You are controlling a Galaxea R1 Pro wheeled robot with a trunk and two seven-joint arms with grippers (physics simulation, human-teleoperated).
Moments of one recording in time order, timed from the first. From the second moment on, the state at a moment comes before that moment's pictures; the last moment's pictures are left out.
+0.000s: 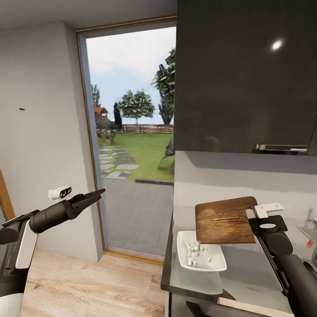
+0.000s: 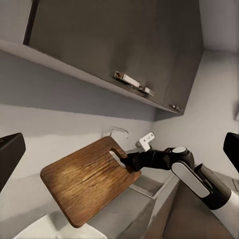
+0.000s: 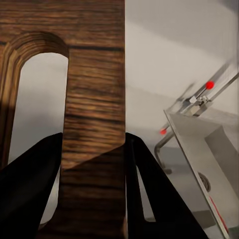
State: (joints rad) left arm -0.50 0.18 0.32 -1.50 0.42 0.81 -1.34; right arm -0.39 -0.26 0.03 -1.57 0.13 0.98 -0.27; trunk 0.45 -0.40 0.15
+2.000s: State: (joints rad) left arm -0.50 0.19 0.23 -1.51 0.15 0.81 -1.31; right arm -0.39 -0.25 -0.67 -1.54 0.00 1.04 0.57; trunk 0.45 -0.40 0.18
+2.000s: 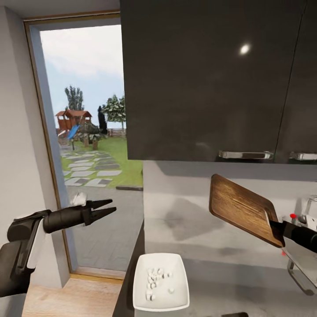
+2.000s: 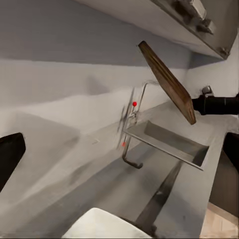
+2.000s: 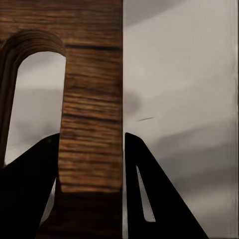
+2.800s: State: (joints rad) left arm -0.50 0.20 0.28 -1.52 0.35 0.80 -1.30; right arm -0.39 -0.24 -0.73 -1.54 0.01 1.04 0.56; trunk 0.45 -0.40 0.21
